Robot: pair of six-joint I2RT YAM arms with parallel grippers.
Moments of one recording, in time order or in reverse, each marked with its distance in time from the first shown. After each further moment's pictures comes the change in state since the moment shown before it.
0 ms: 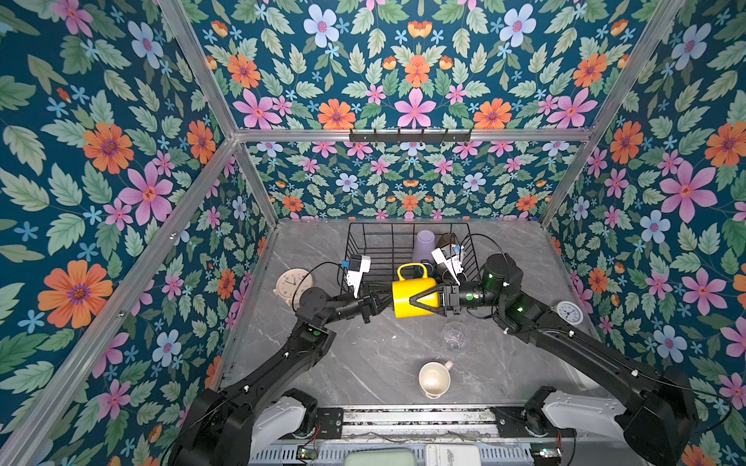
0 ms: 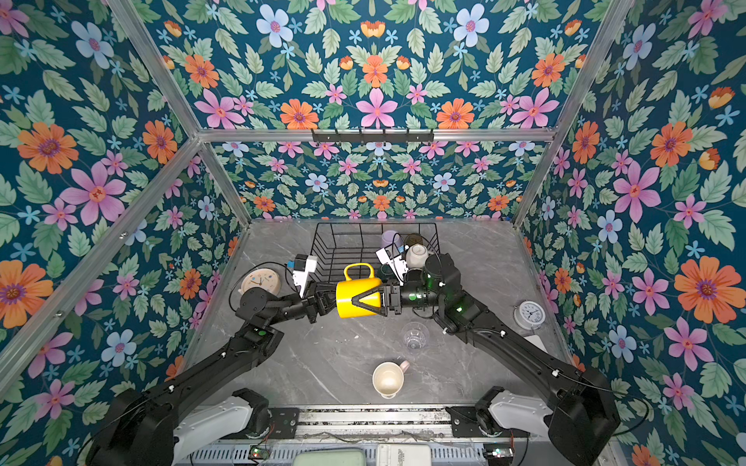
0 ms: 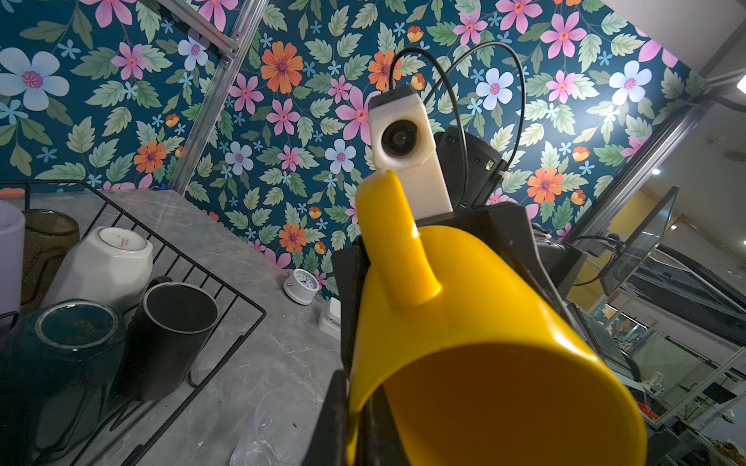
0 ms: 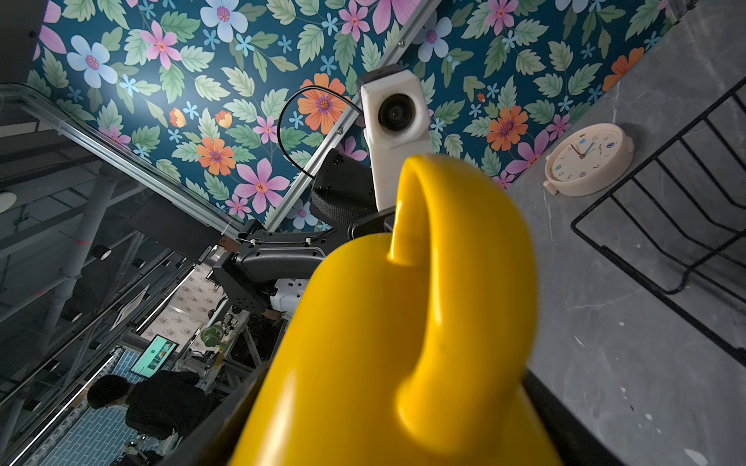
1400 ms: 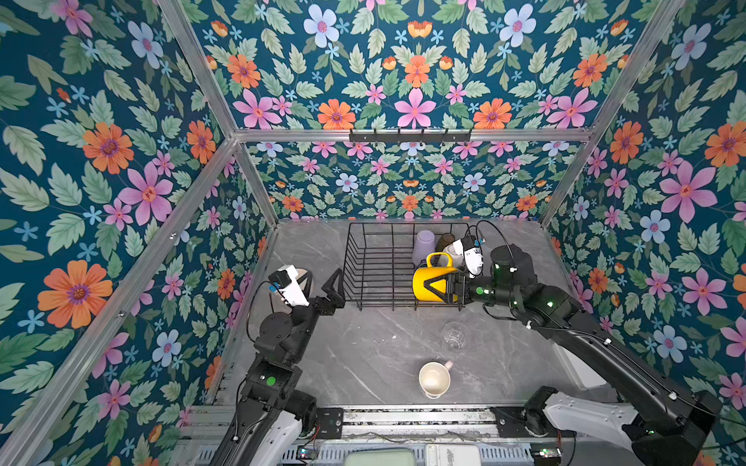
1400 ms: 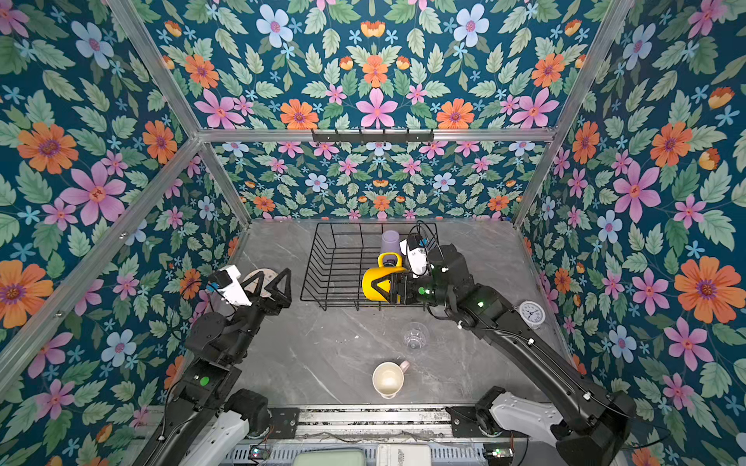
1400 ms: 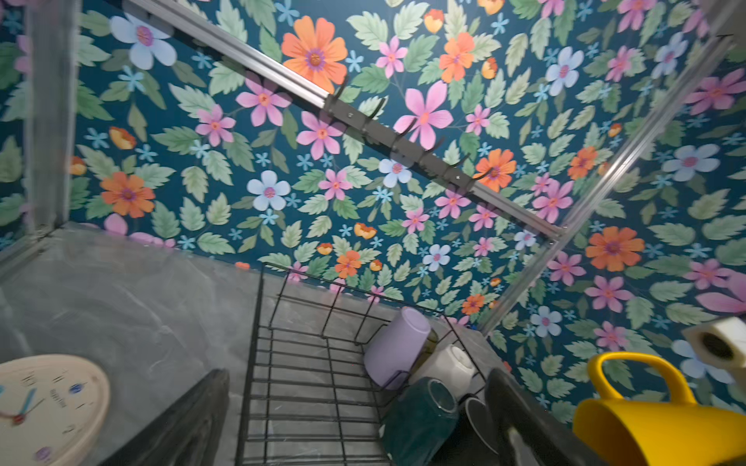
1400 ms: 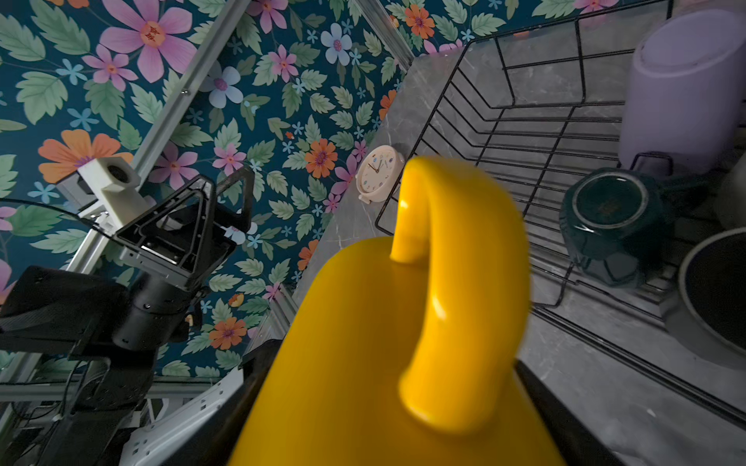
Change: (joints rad) left arm 0.091 -0.619 0.045 -0.914 -1.029 0.340; right arm -0.005 -0.048 0.258 -0.694 0.535 -0.185
